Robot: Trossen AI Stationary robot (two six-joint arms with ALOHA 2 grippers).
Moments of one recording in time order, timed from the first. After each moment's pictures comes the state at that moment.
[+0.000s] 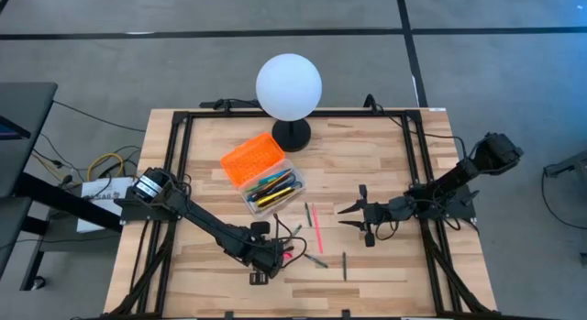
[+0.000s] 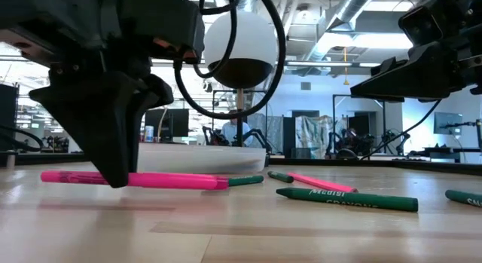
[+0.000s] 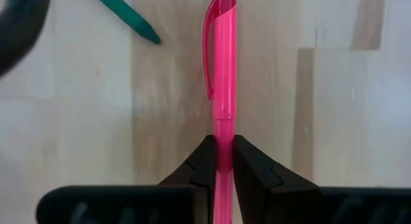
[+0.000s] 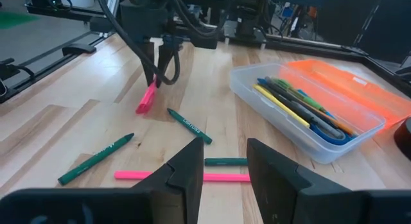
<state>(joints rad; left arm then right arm) -0.52 1.95 1.26 -0.60 -0.14 -0.52 0.46 1.35 0.16 0.92 0.37 -0.06</state>
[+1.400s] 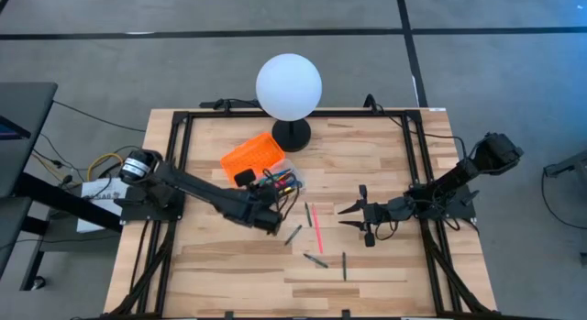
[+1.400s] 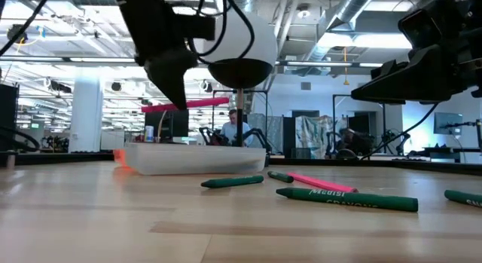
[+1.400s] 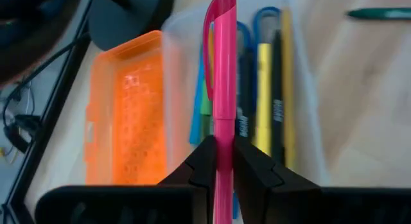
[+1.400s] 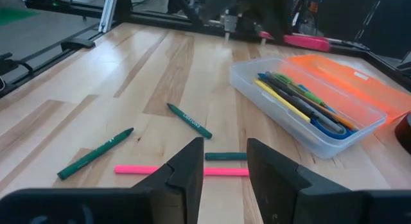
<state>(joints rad) -0.28 1.77 1.26 -0.95 -0.69 -0.66 0.46 1.35 0.16 0.90 0.37 -0.05</state>
